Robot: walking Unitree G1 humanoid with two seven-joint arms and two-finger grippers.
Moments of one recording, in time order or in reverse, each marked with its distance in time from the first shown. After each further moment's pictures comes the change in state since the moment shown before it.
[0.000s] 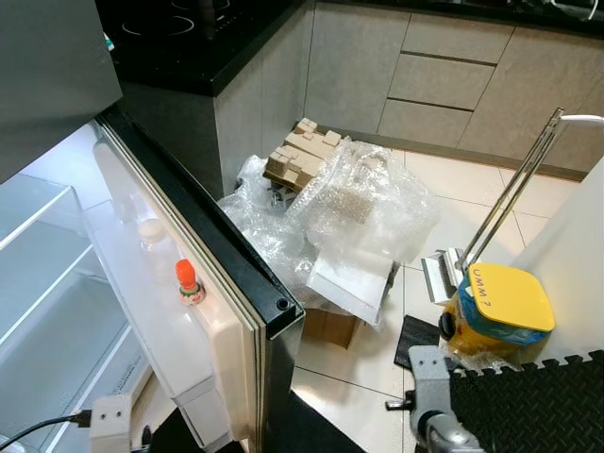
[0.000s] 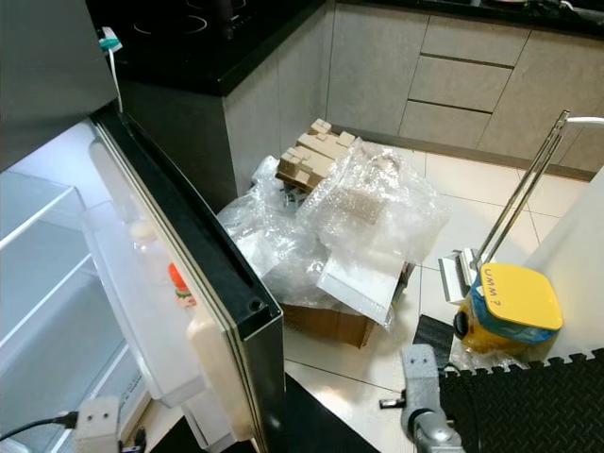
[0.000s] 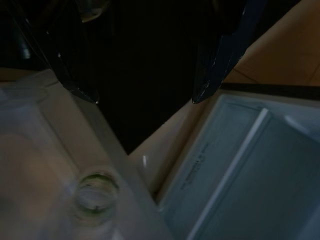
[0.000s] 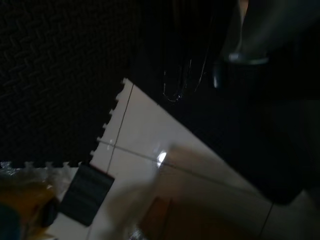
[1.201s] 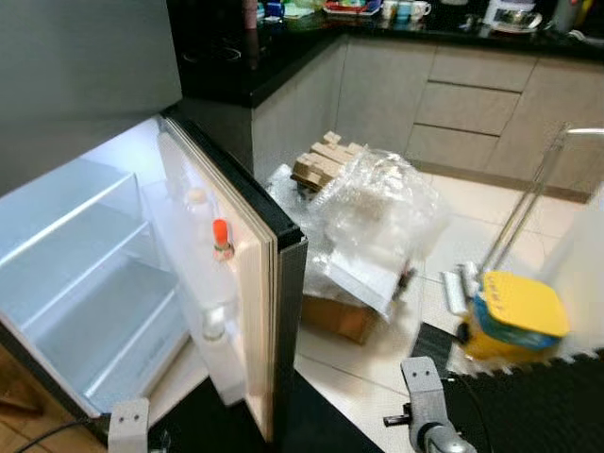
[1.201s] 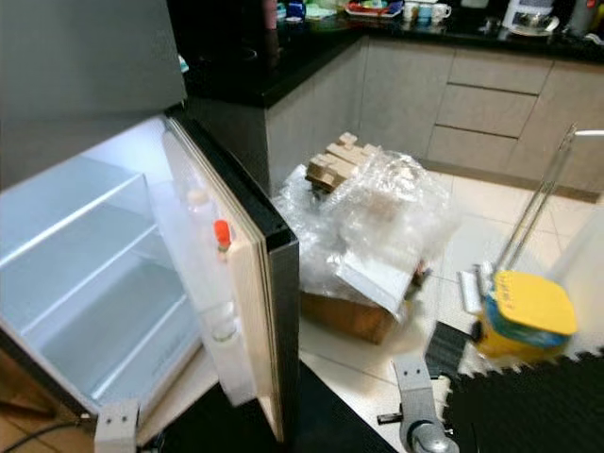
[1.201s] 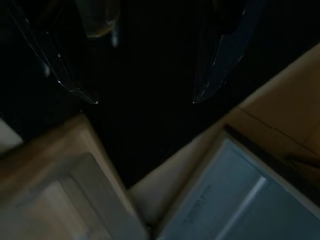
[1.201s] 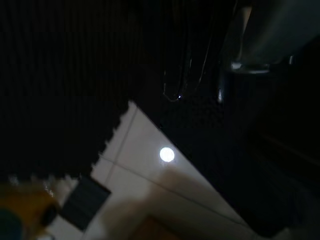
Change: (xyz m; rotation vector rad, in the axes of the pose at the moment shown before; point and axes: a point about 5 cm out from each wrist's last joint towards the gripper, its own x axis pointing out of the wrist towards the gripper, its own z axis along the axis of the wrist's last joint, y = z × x) left arm 0.000 -0.013 -0.006 -0.012 0.031 -0.042; right arm -0.001 0.005 -0.005 -0.041 0.009 0.015
